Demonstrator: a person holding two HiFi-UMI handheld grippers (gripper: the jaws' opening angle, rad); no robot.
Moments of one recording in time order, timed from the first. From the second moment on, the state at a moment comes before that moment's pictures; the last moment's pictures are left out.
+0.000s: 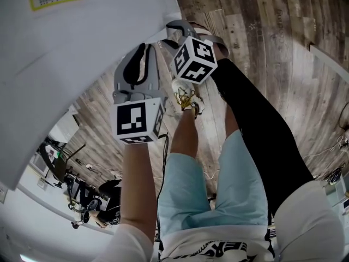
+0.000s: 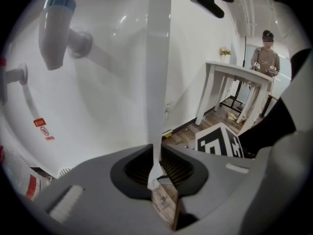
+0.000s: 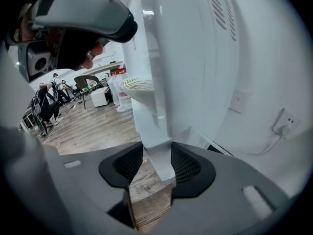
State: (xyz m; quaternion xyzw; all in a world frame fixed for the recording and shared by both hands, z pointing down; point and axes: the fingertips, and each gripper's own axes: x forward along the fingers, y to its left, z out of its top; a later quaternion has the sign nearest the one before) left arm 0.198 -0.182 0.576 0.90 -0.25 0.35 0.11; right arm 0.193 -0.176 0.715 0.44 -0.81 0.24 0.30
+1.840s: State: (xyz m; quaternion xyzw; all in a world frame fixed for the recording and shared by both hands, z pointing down) left arm 0.074 -0.161 0.551 0.90 -0.29 0.30 0.13; right arm 0.116 -0.100 0.724 0.45 -0.77 0.29 0.36
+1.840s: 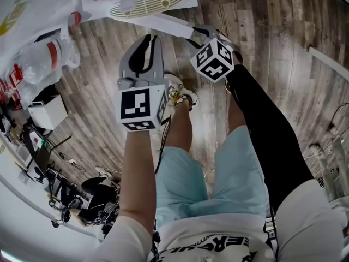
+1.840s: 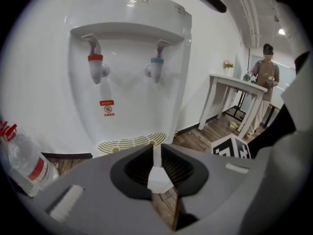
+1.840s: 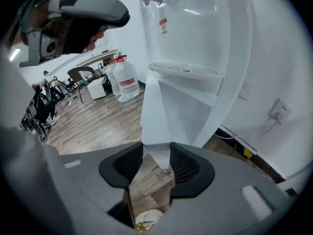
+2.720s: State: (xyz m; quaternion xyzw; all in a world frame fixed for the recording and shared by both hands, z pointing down) left arm -0.023 -0.161 0.542 0.88 -0.34 0.28 0.15; right arm 0.023 -0.069 0.724 0.39 -0.78 0.30 0.38
